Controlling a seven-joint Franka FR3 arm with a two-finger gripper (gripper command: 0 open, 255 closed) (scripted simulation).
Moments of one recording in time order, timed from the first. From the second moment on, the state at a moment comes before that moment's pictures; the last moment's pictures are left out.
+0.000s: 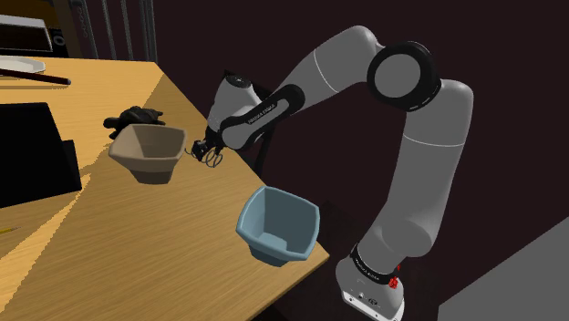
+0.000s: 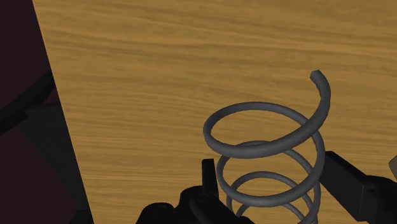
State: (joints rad) arm 0.05 0.31 0.10 -2.13 -0.20 2.76 0.36
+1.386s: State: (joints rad) arm 0.03 0.18 0.13 -2.08 -0.13 2.59 0.30
